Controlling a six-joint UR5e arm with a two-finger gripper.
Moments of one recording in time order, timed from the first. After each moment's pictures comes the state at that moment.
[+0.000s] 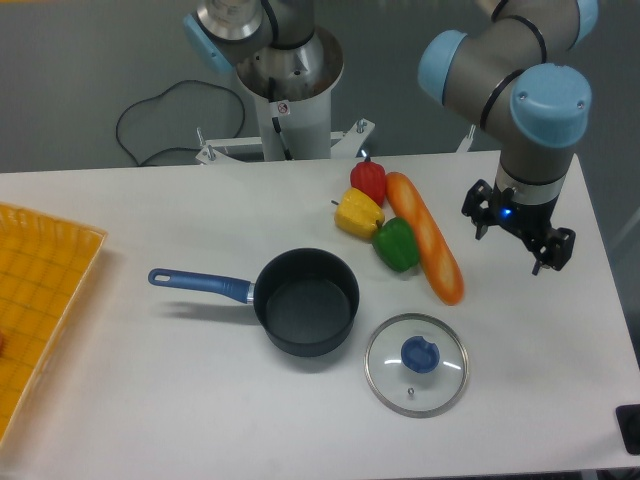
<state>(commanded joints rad) 2.77 -1.94 -1.43 -1.21 1.60 1.46</state>
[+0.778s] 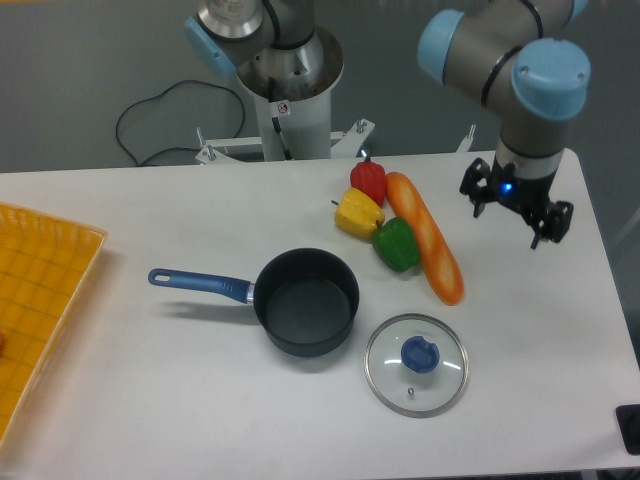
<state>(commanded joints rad) 2.85 -1.80 -1.62 -1.20 1.59 1.40</state>
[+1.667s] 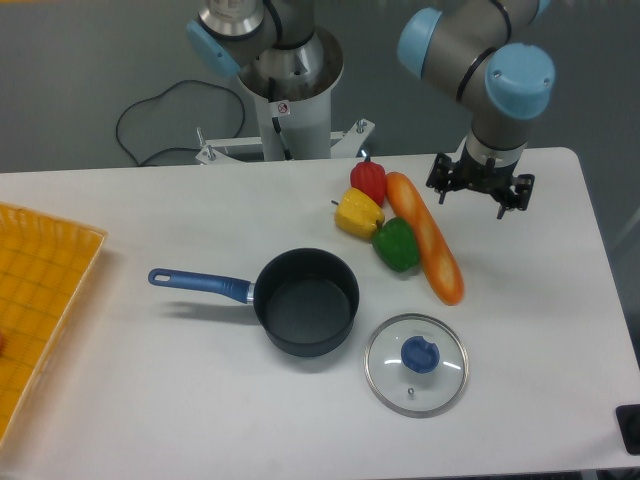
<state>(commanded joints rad) 2.85 -1.81 -1.84 -1.07 1.60 0.99</state>
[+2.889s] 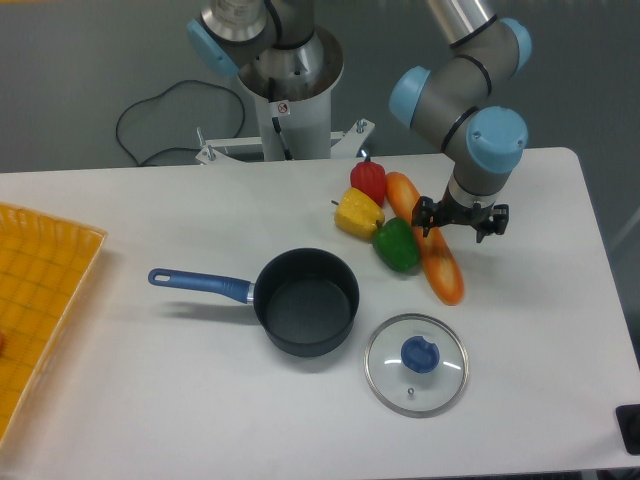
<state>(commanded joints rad) 2.84 -1.94 -1.85 -0.96 1.59 0.83</state>
